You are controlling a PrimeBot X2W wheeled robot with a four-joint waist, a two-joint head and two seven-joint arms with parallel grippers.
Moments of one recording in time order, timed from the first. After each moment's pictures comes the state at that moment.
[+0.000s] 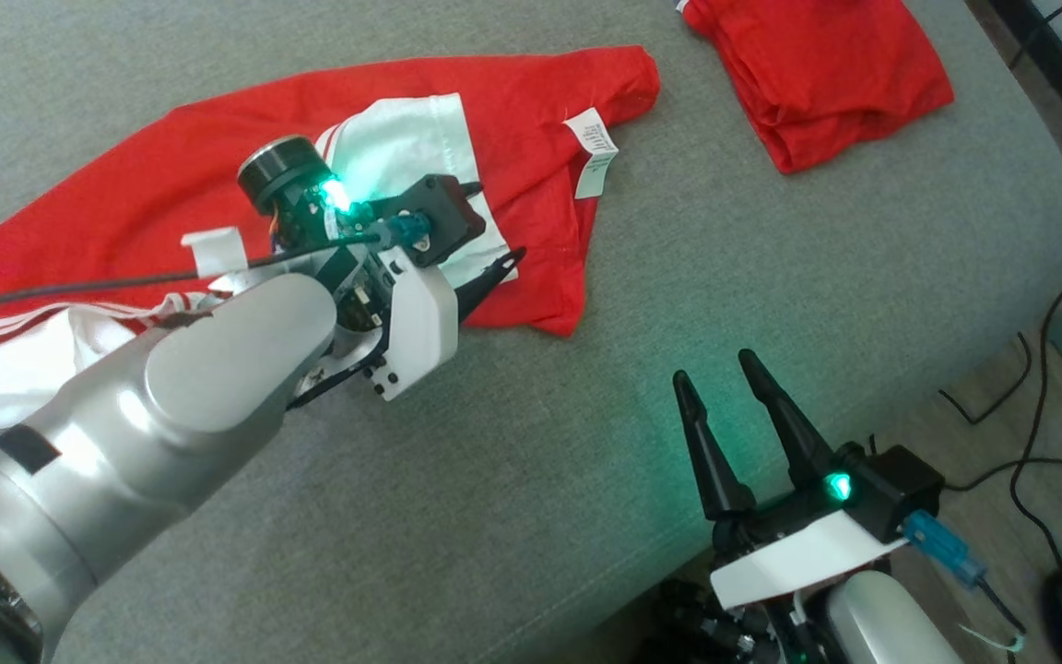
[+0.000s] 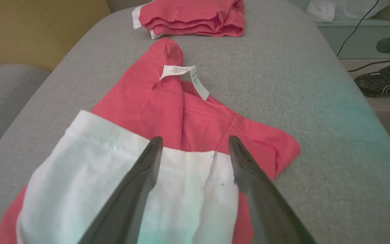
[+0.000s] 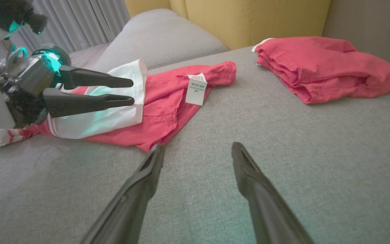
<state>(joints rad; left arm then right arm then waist) -1.08 0.40 -1.32 0.46 -0.65 -0.13 0.21 -0.07 -0.05 0.34 0.20 0.25 0.12 -0.26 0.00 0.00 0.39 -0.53</state>
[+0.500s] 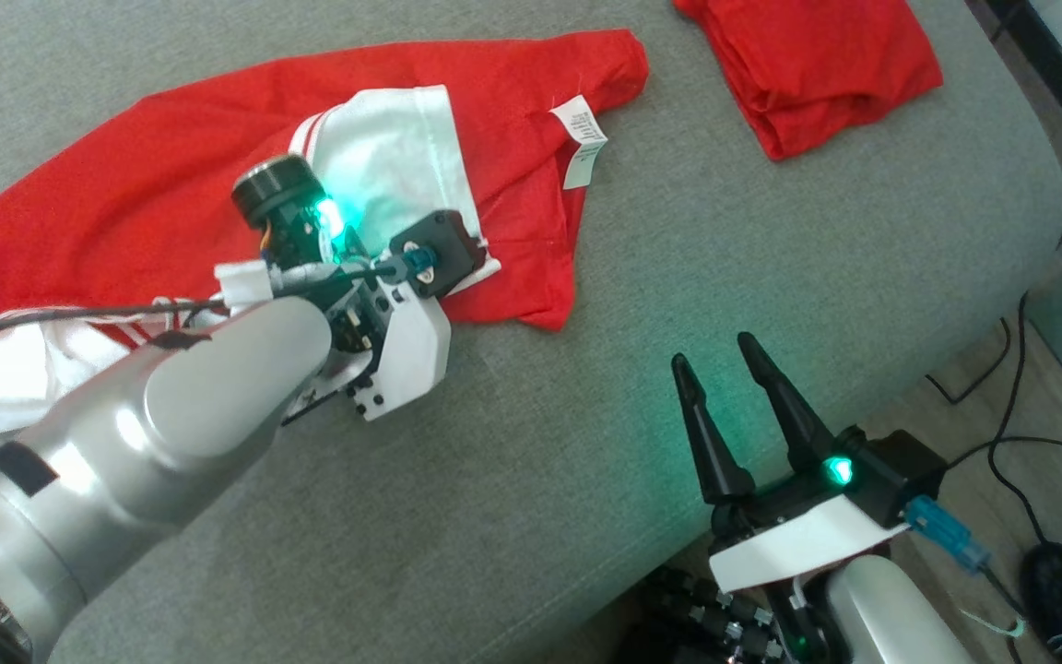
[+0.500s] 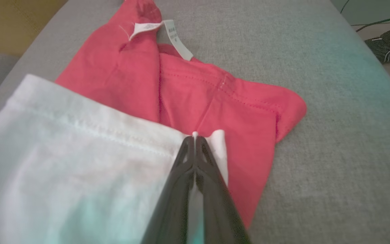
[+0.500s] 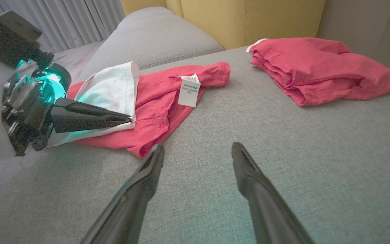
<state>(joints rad) -1.06 0.43 -1.32 0.45 -0.55 -0.13 0.27 -0.10 -0.05 0.34 0.20 0.26 0.12 -0.26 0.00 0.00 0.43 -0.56</state>
